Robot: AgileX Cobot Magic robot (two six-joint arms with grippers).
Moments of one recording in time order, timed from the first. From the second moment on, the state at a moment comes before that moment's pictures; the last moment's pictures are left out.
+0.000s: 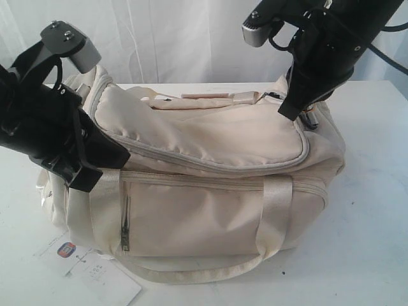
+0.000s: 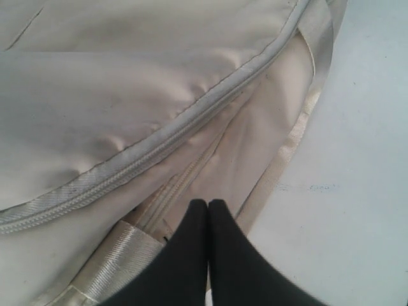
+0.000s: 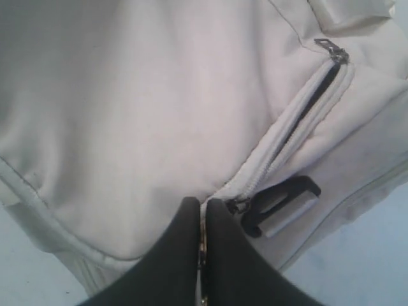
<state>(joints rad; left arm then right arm) -0.51 1.20 -0.97 -0.56 0.79 0.73 0.54 1.60 -1.52 0.02 1.19 -0.58</state>
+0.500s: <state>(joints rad) -0.51 1.20 -0.97 -0.56 0.79 0.73 0.54 1.56 -1.41 0.05 1.19 -0.52</state>
